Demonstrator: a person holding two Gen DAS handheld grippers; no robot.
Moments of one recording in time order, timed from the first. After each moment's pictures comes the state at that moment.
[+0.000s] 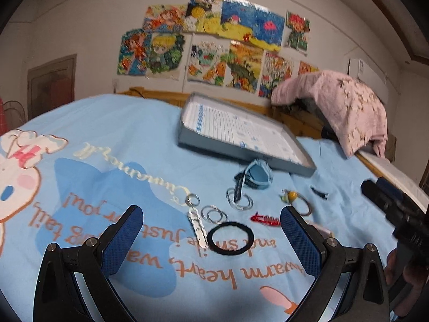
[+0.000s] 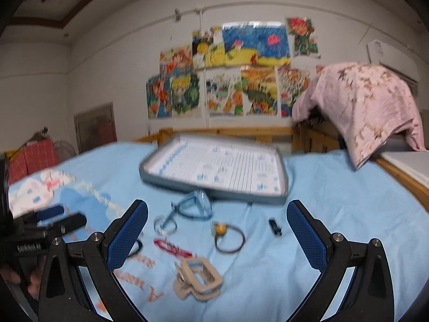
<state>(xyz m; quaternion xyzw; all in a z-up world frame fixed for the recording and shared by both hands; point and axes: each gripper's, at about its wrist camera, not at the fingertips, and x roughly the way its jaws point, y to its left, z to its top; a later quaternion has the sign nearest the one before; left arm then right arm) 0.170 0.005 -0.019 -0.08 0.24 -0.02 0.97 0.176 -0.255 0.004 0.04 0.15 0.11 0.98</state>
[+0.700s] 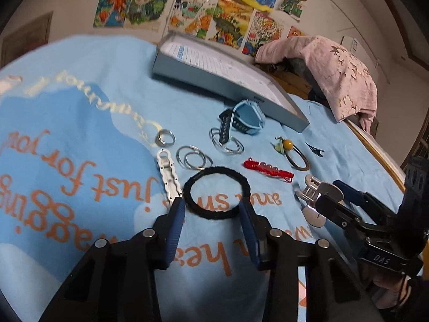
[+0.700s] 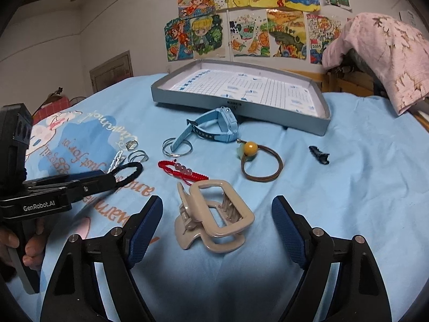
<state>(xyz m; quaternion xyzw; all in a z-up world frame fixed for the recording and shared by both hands) 0.206 0.005 -0.081 -0.12 0.34 -0.10 0.93 0.206 -0.233 -0.074 0.02 0.28 0.18 0.94</state>
